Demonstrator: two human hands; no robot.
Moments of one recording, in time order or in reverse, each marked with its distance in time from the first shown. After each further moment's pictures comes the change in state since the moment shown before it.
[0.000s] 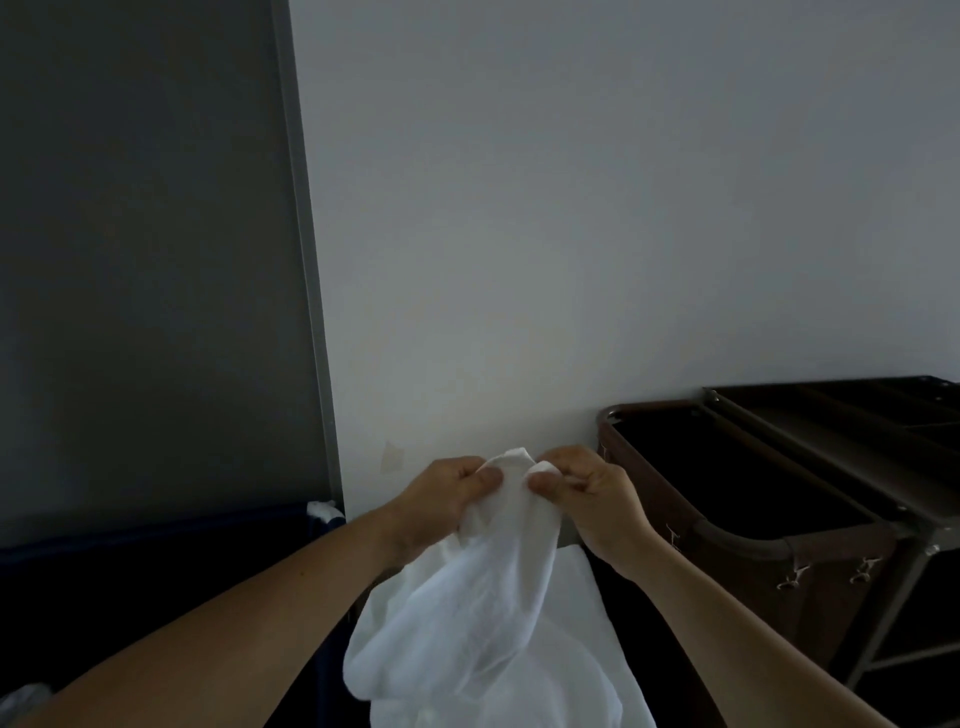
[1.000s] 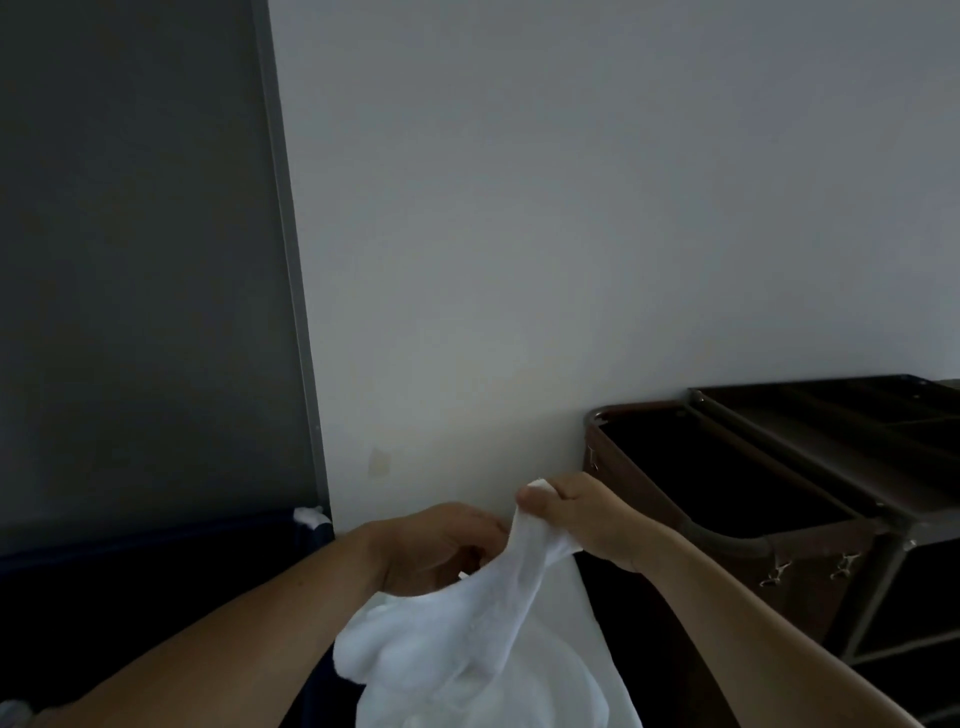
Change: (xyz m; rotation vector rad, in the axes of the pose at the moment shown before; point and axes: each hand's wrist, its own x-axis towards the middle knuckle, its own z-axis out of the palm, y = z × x) left_hand -0.005 -0.006 0.014 -0.134 -0.509 -0.215; right_hand 0.007 0.001 -0.022 -0.201 -0.337 0.210
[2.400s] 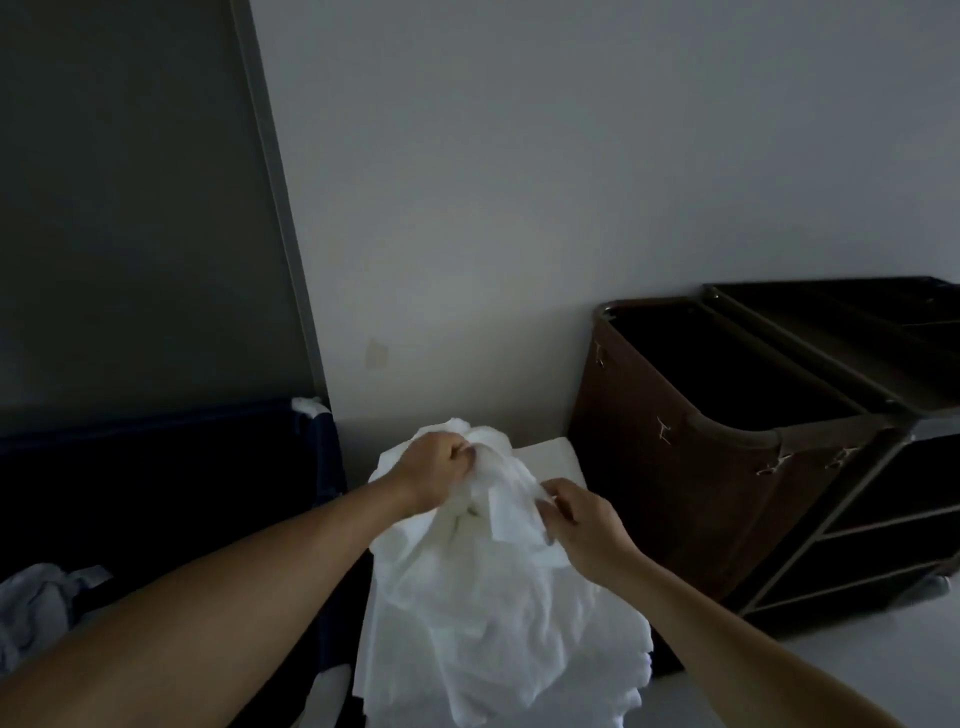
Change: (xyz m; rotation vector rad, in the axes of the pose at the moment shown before) left_hand 0.043 -0.103 -0.027 0.671 0.566 0.069; right_hand -0.042 0.125 0.086 -0.196 0.141 0.216
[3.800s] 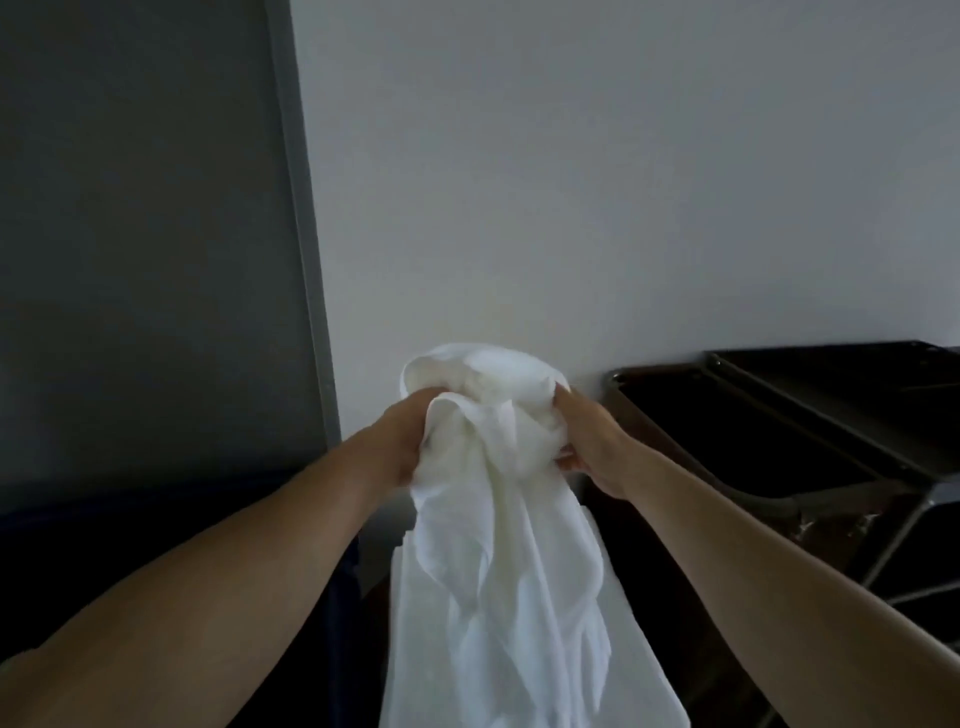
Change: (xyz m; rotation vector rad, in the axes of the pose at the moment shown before) left_hand 0.045 0.037 -0.118 -0.812 0.032 -0.392; right_hand 0.056 -0.163 -0.075 0.531 0.039 0.061
